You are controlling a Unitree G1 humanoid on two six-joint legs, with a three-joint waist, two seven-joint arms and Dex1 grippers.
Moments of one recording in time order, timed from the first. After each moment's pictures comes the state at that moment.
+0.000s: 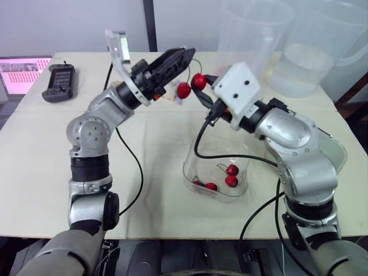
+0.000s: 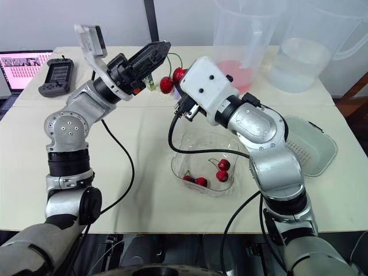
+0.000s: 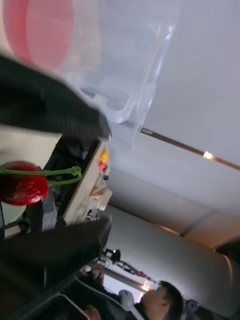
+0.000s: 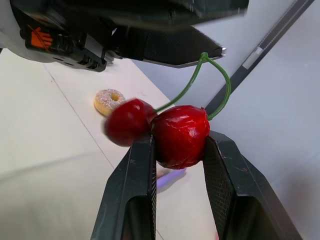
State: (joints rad) left arm -0.84 0.27 0.21 -0.02 -0.96 0.76 -0.66; right arm -0.69 -0.43 0.18 -0.68 -0.02 0.86 0.53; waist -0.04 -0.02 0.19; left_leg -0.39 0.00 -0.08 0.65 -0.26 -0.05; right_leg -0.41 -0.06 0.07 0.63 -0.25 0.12
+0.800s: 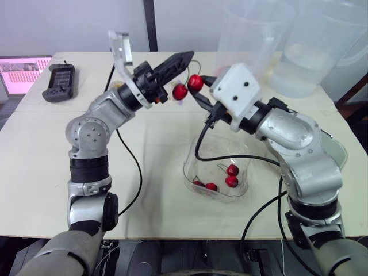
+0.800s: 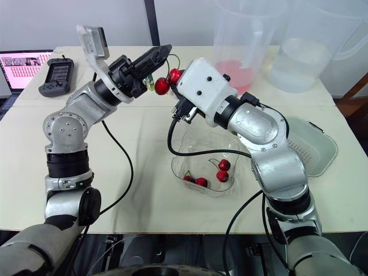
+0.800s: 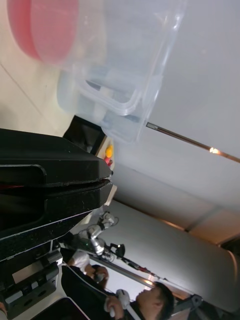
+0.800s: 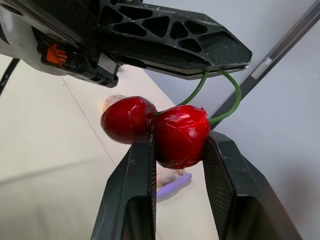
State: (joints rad) left arm -0.83 0.26 0.21 -0.04 -0.99 0.78 -0.65; right arm -0.70 -0.46 0.16 -0.72 0.06 0.88 0.54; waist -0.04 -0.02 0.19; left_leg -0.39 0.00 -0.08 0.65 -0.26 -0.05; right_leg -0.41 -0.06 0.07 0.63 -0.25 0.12
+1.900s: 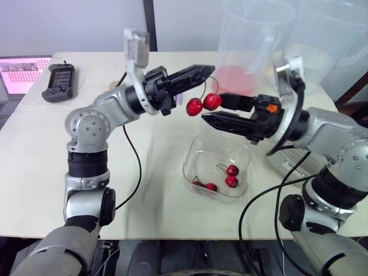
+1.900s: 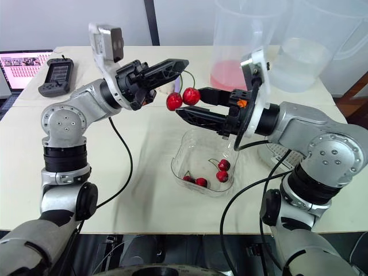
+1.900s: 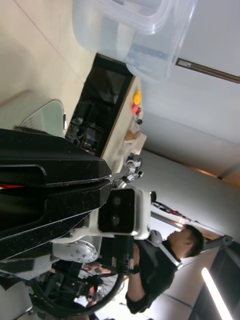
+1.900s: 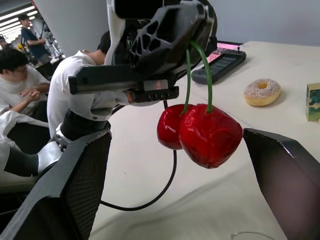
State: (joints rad) left arm -0.89 0.30 0.15 -0.04 -1.04 0.91 -0.80; right arm -0.75 -0.37 -0.45 -0.50 0.94 1.49 0.66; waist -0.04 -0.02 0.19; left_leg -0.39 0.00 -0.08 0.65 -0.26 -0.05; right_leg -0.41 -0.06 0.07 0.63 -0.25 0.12
